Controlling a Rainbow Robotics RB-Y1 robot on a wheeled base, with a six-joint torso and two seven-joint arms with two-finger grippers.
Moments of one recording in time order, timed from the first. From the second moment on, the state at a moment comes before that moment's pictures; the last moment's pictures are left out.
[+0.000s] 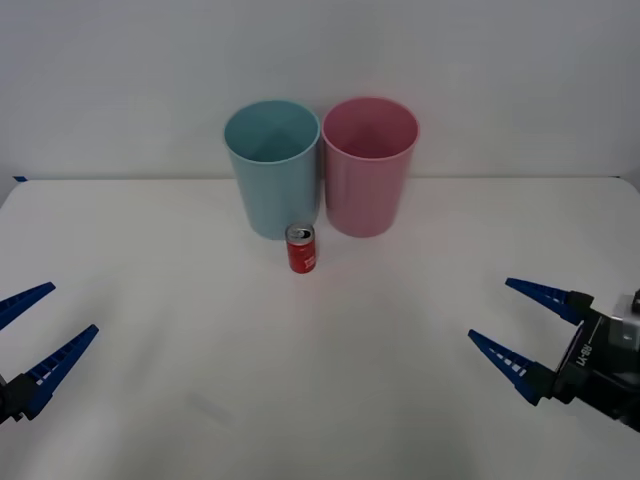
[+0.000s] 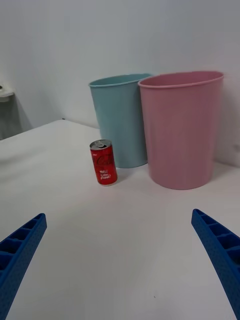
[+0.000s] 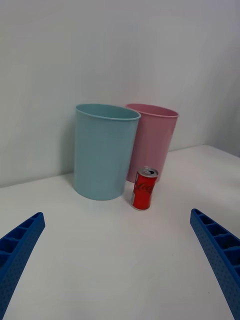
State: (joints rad) right arm 0.26 -0.48 -0.21 -1.68 1.06 -1.07 0.05; left arm 0.35 0.40 0.52 -1.66 -0.96 -1.22 0.00
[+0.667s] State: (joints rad) right arm 0.06 -0.47 -0.02 -1.51 1.13 -0.99 0.11; left arm 0.35 0.40 0.52 -1.66 -0.96 -1.22 0.00
